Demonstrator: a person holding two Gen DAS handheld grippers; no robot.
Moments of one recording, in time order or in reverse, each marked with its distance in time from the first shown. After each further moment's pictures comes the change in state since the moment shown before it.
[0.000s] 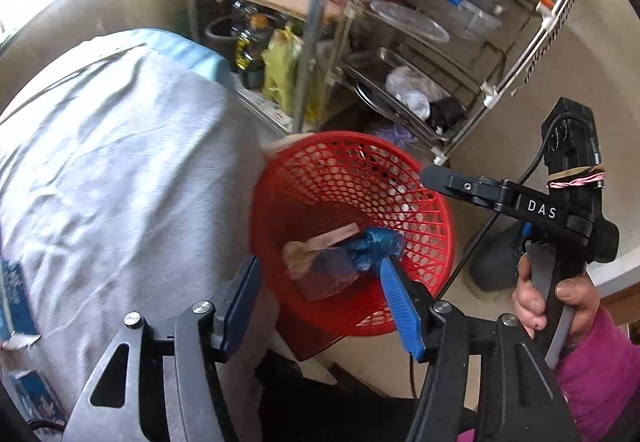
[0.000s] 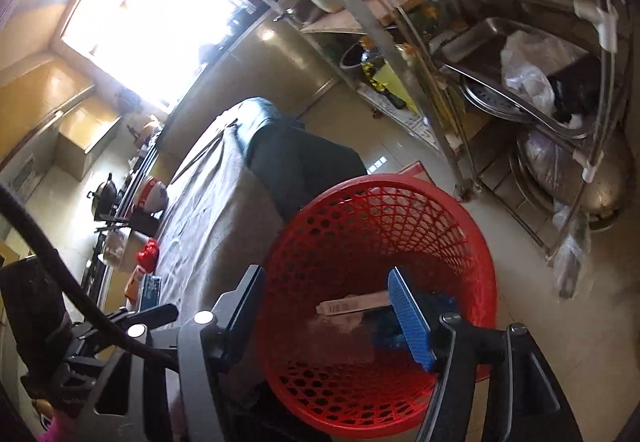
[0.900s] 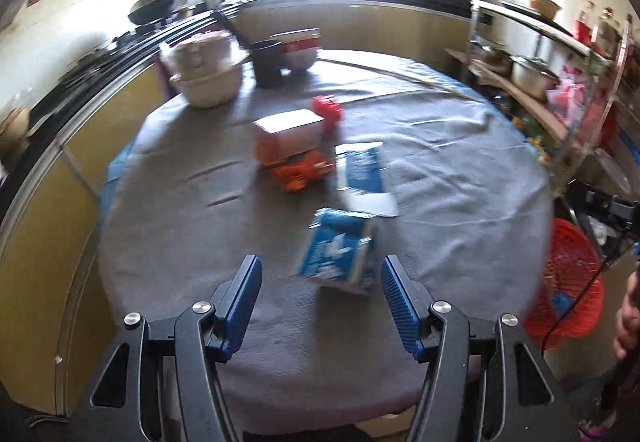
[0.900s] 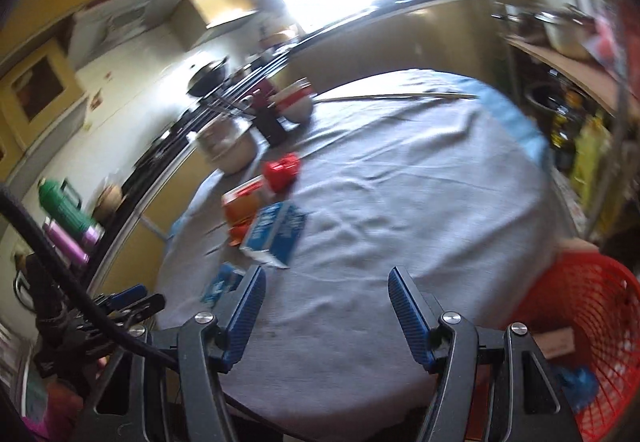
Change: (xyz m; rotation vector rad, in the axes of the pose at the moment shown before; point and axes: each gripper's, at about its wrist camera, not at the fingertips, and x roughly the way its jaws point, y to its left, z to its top) left arm -0.176 0.176 -0.186 -0.564 -0.256 0.600; right arm 0.058 0.268 -0.065 -0.541 0.130 0.213
